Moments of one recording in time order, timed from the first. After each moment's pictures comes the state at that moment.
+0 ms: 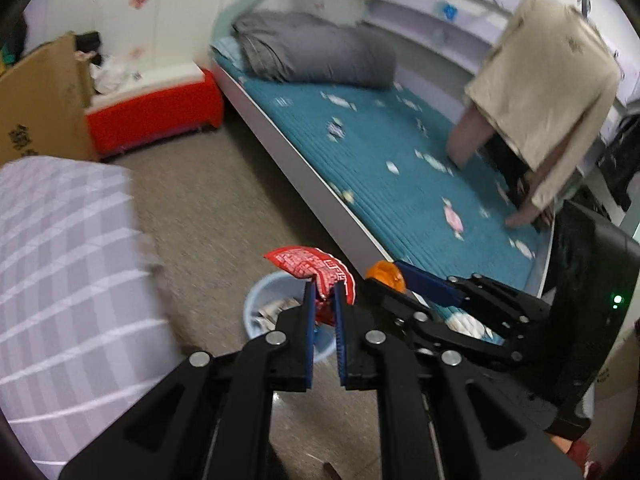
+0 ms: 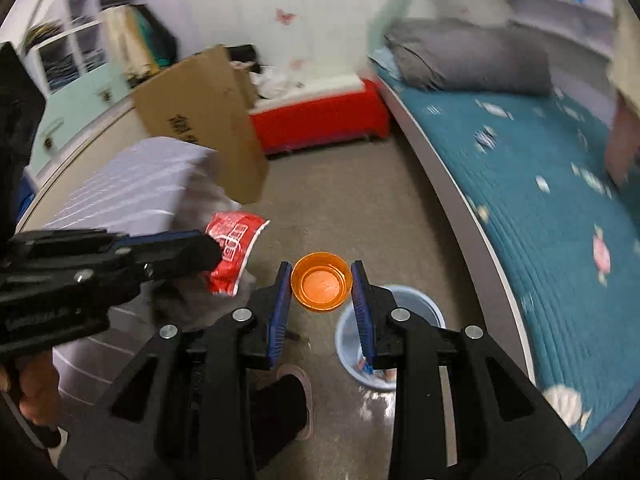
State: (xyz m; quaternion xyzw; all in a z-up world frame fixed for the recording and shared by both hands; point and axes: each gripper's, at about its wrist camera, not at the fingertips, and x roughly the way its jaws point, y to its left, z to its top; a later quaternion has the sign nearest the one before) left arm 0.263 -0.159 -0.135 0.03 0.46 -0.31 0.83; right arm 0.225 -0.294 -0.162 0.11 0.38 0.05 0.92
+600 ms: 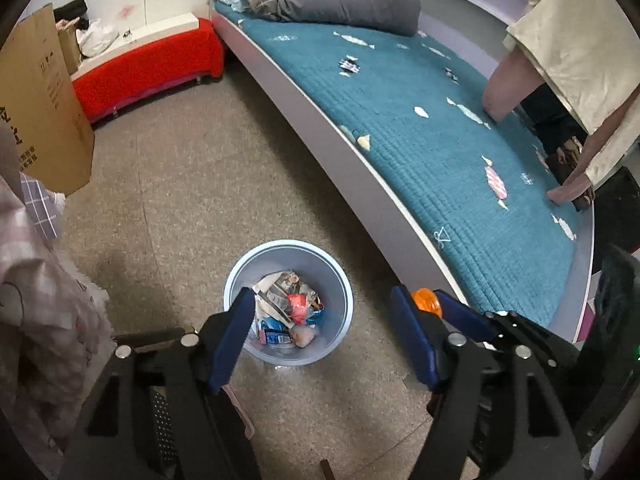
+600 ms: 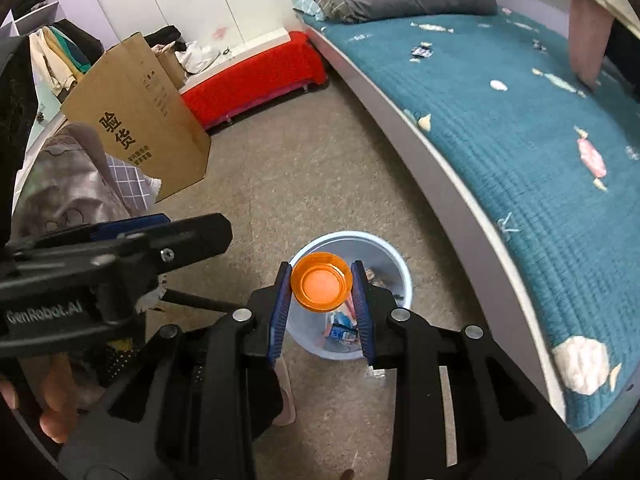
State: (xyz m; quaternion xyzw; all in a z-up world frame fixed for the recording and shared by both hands) left arm 0.319 -0.243 -0.248 0.06 0.53 -0.26 0.80; right arm 0.247 -0.366 -0.273 0.17 0.45 -0.02 0.88
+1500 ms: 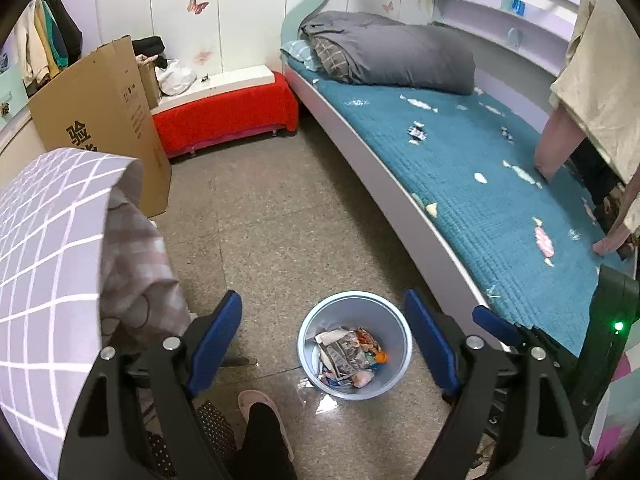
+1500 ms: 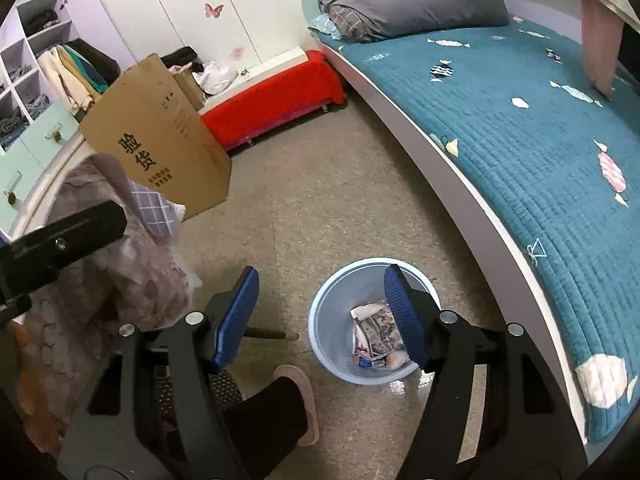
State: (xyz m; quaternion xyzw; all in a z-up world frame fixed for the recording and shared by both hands) left arm 0.307 -0.196 -0.173 0.06 0.44 -0.15 0.88; right arm 0.259 -0.361 -0.249 0.20 0.40 0.00 0.89
